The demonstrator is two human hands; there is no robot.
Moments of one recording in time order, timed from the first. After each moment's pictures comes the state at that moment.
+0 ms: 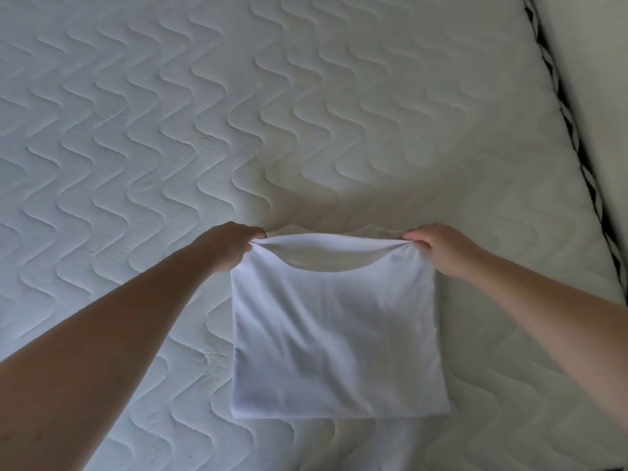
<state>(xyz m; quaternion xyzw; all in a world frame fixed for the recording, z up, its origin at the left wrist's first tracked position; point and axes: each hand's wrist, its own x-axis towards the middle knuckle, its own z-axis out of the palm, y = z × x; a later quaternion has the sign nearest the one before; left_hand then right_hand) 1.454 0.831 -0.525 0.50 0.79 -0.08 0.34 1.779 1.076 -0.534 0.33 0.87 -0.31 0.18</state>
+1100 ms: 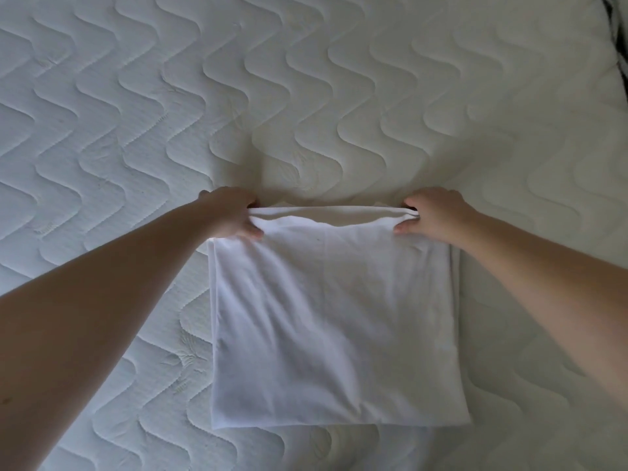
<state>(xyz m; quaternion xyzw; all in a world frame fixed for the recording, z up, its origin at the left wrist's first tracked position) 1.447 0.874 -0.576 0.47 0.79 -0.13 0.38 1.730 1.095 -0.586 0.33 0.88 -0.20 0.28</state>
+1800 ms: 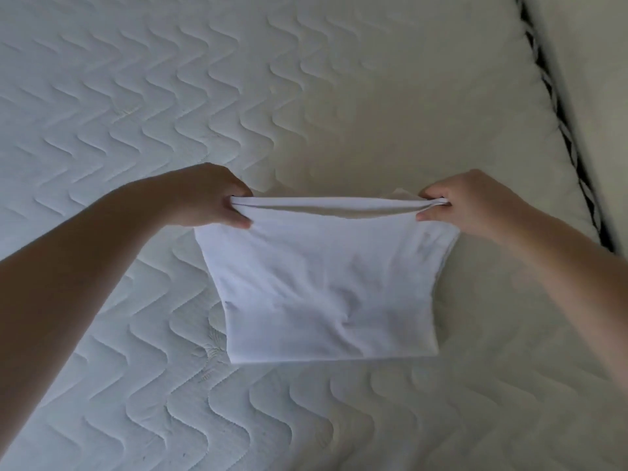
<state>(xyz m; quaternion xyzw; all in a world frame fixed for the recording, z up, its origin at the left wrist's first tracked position) 1.429 0.849 -0.405 0.56 0.76 -0.07 0.31 1.733 1.087 -0.420 0.27 0.93 -0.22 0.12</state>
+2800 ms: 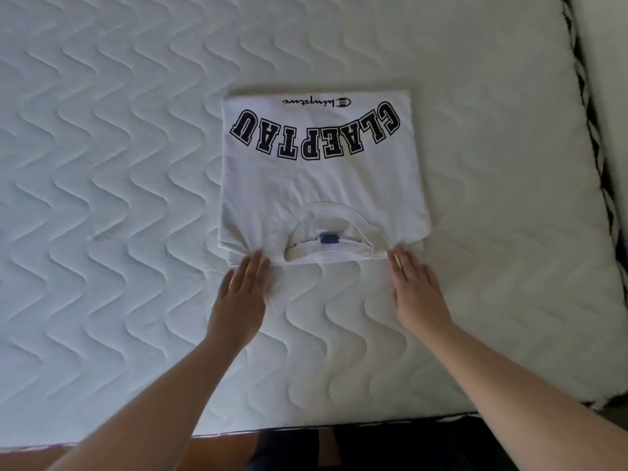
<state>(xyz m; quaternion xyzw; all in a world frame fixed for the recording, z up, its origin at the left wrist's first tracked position) 1.653 0.638 -0.584 0.47 0.86 -0.01 0.19 1.887 0.877 -0.588 0.33 0.93 -0.10 0.15</state>
